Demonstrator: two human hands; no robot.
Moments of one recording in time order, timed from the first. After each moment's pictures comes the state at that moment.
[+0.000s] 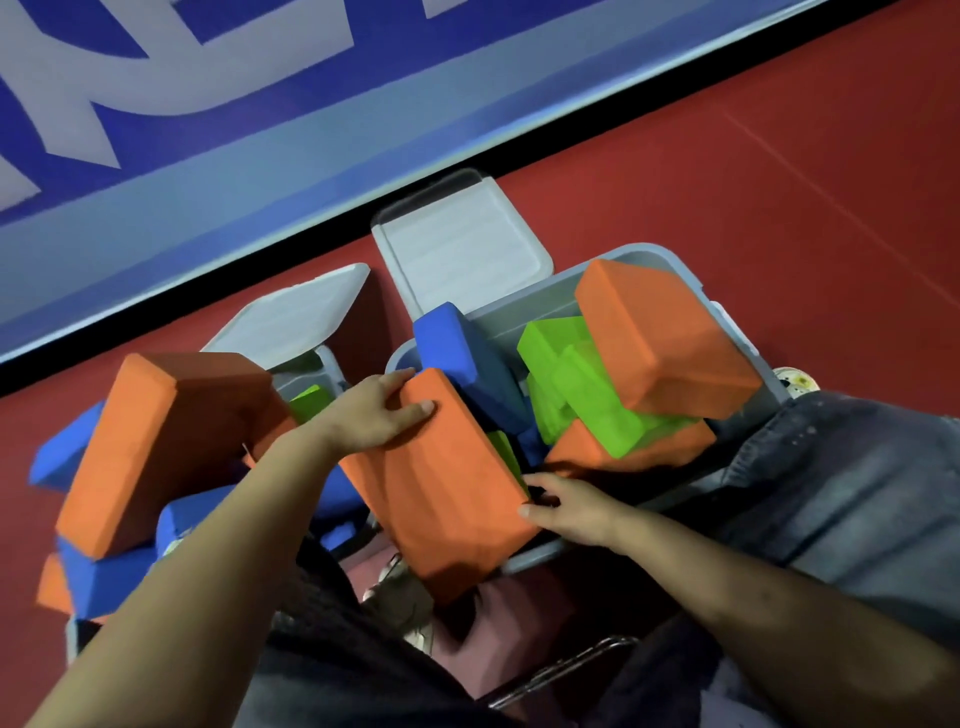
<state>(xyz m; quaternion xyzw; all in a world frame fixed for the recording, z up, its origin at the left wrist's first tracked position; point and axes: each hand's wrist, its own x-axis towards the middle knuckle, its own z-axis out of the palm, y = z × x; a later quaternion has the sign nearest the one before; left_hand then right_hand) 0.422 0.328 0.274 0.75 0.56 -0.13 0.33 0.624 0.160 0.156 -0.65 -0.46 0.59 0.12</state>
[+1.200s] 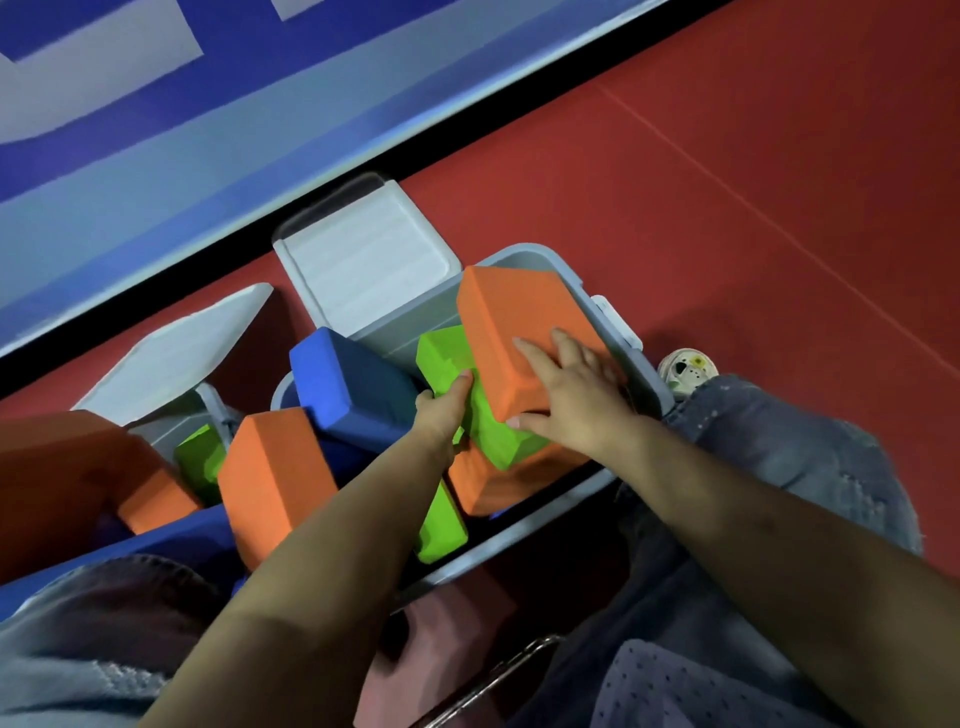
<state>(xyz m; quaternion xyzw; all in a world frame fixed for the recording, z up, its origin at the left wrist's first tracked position) 0.638 0.274 0.168 0.31 0.71 0.13 0.62 0.781 0.183 0.214 -0.78 -0.57 0.26 0.08</state>
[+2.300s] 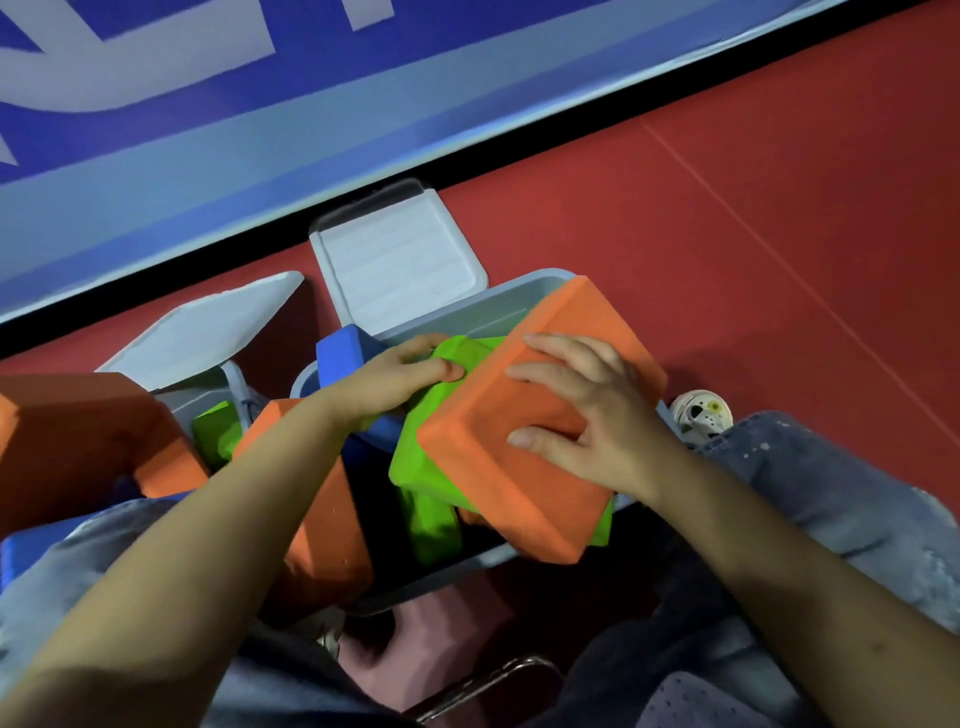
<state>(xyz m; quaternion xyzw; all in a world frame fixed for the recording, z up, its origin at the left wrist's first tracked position) 0.581 0.322 0.266 0.61 0.49 -0.01 0.63 0.785 0.167 0.278 -0.61 -0.69 0.15 0.35</state>
